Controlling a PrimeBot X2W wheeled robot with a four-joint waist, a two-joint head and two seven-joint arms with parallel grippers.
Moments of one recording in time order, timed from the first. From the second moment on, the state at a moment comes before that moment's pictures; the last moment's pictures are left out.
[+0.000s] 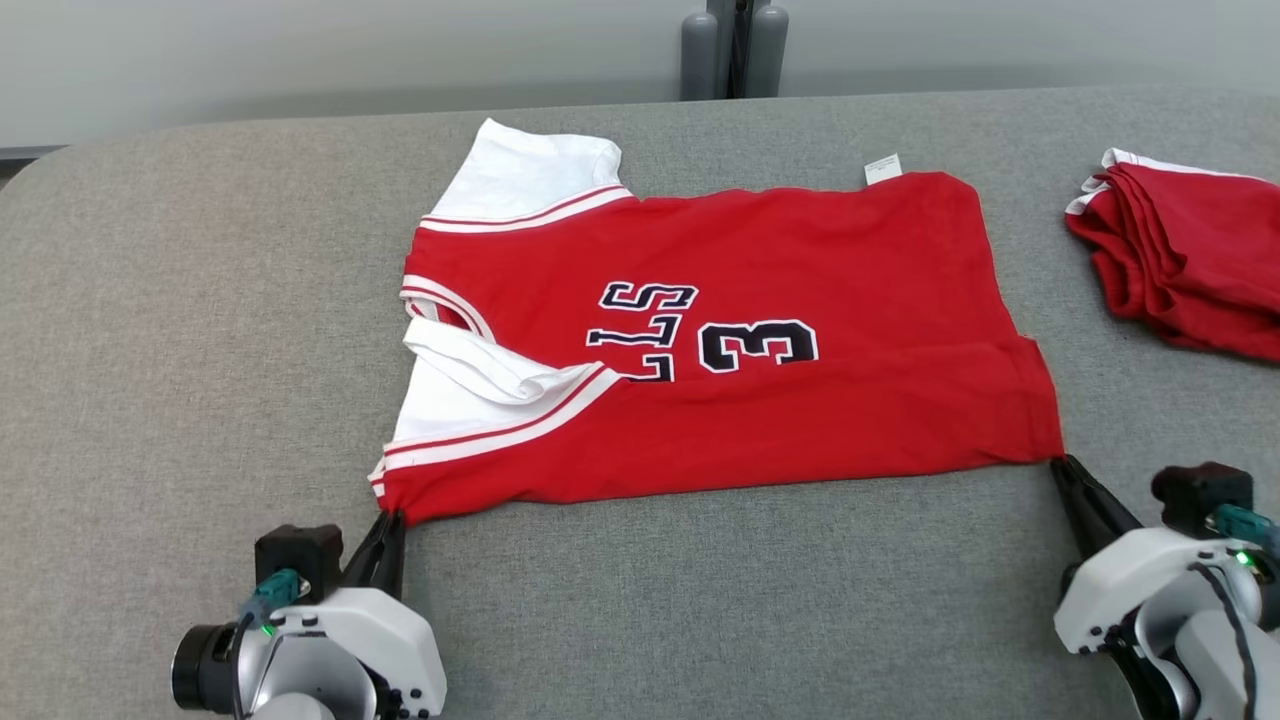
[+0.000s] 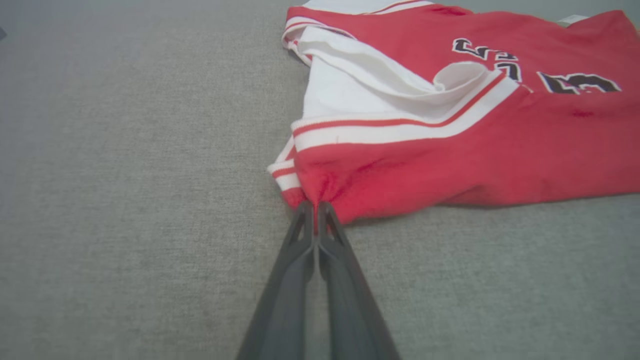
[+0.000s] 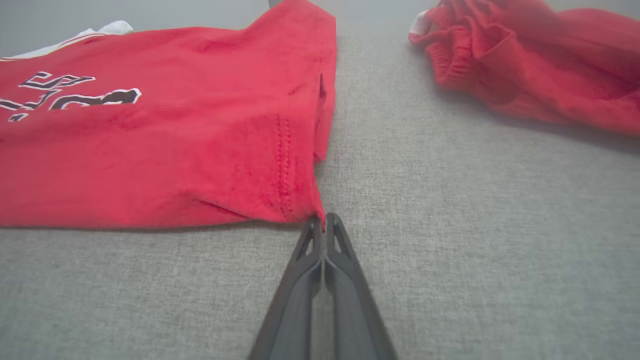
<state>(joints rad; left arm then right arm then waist) -0.16 0.24 -0.38 0.32 -0.48 0.19 0.01 -0.43 -0.34 0.49 0.79 0.62 0.13 -0.26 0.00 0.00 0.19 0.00</state>
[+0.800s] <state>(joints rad) 0.21 0.31 -0.37 -0.14 -0.56 0.30 0.13 -0.05 -0.44 0.33 0.51 0.58 0.13 -0.26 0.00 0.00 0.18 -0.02</state>
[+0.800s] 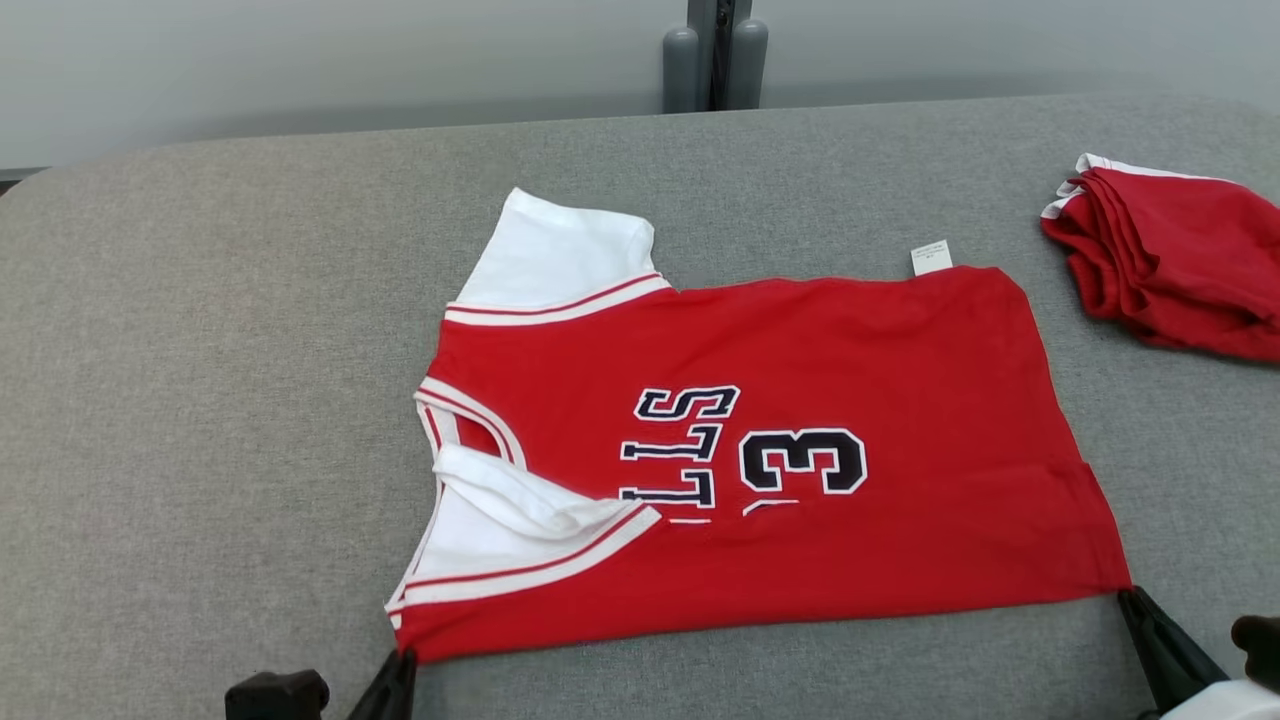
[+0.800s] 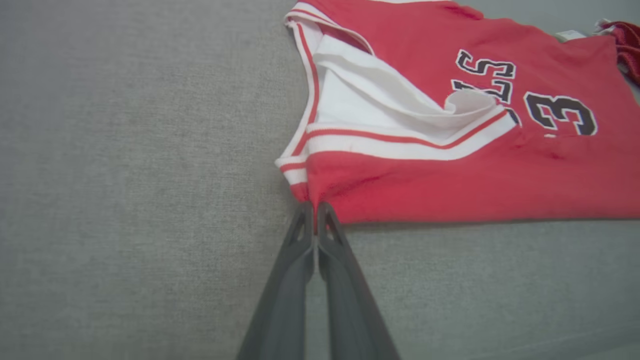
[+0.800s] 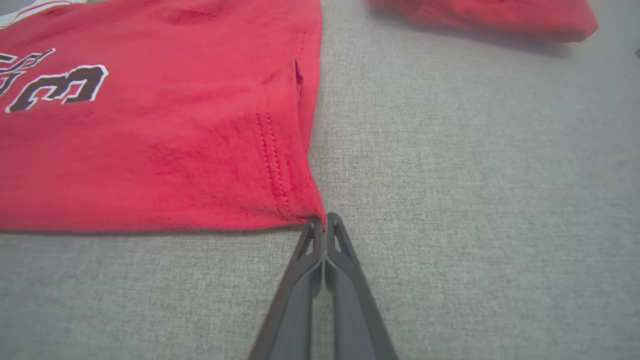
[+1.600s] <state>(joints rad) 0.13 0.30 -0.28 -0.13 -0.55 0.34 -0.01 -0.08 -0.32 0.12 0.37 0.40 0.13 -0.26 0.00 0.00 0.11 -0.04</state>
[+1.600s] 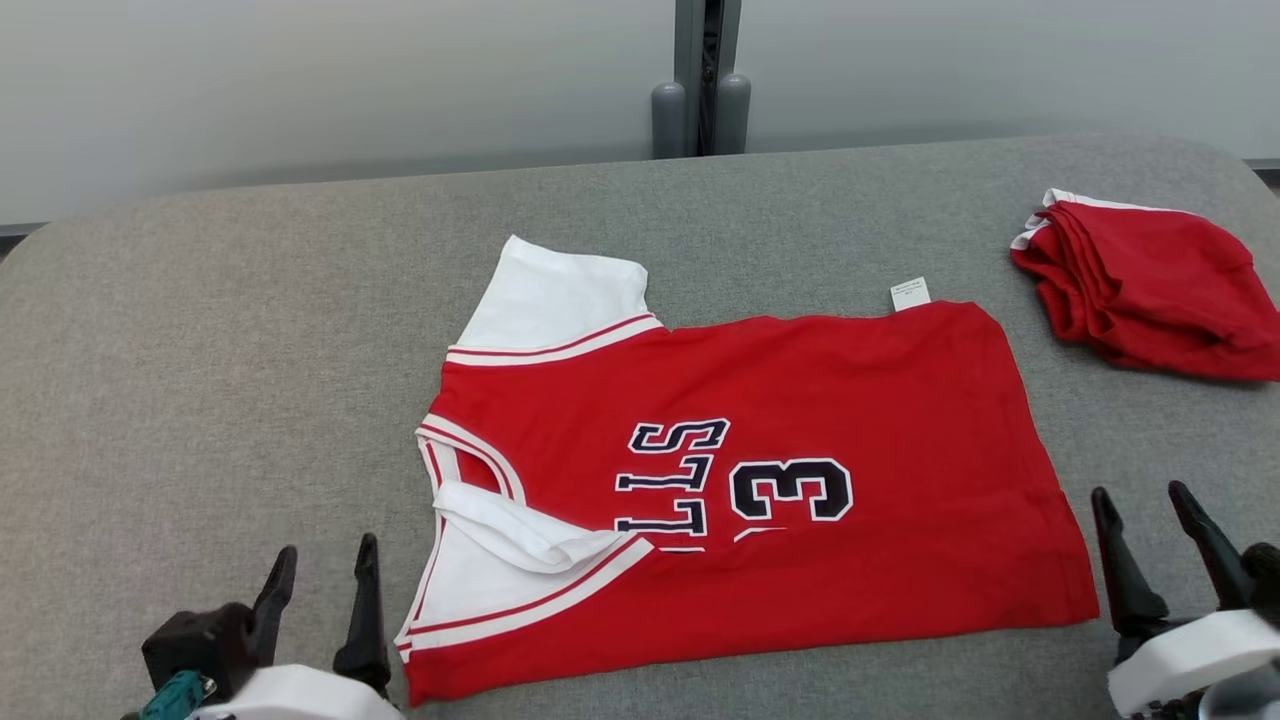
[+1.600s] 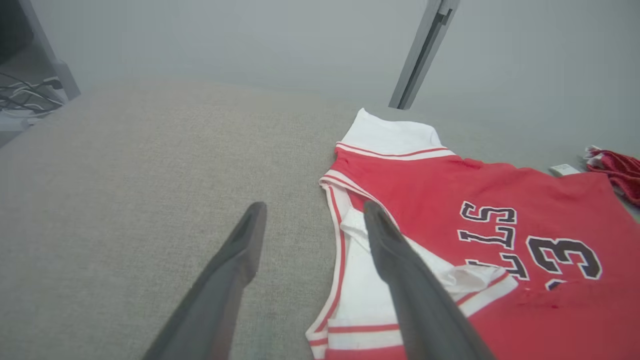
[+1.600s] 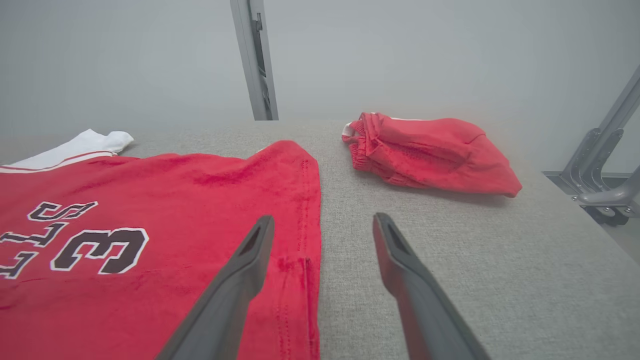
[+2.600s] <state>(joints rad) -0.69 0.21 -0.40 0.60 -0.53 0.10 0.16 -0.22 -0.26 0.25 0.28 0.38 0.13 -0.26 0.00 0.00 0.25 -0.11</state>
